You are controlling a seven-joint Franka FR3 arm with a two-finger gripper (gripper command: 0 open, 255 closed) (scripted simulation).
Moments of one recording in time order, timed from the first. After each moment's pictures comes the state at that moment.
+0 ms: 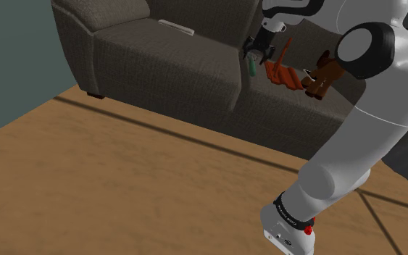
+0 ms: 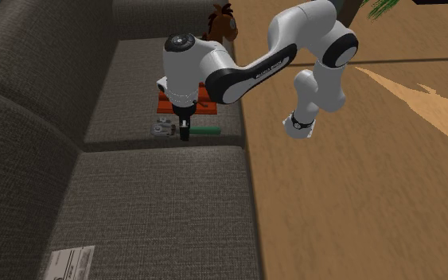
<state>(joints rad) -0.29 0.16 -0.22 -1.55 0.03 1.83 0.35</state>
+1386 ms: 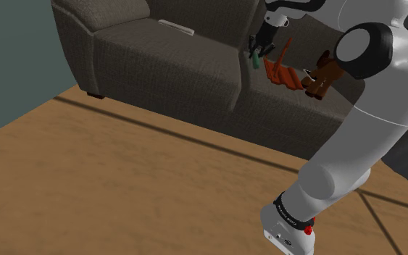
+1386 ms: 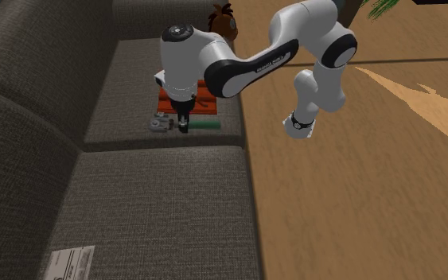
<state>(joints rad) -0.30 0.17 -0.22 -1.48 0.03 1.77 0.35</state>
